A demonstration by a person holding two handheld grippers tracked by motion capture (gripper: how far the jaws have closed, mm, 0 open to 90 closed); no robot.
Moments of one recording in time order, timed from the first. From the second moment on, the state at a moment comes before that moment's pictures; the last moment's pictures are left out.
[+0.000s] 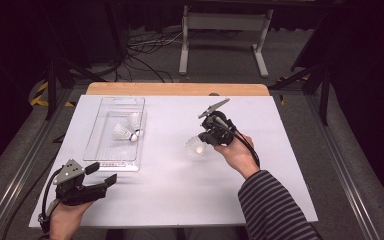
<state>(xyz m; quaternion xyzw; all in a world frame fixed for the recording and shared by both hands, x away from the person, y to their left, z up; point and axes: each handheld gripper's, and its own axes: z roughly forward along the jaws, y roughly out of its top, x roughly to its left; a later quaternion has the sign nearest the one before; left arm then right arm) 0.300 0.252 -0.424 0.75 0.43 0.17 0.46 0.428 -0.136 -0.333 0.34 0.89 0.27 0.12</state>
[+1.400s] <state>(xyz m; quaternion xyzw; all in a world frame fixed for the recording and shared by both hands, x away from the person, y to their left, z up) 0.323 0.208 -0.372 0.80 0.40 0.13 0.43 0.400 -0.121 -0.336 0.29 0.90 0.29 0.11</state>
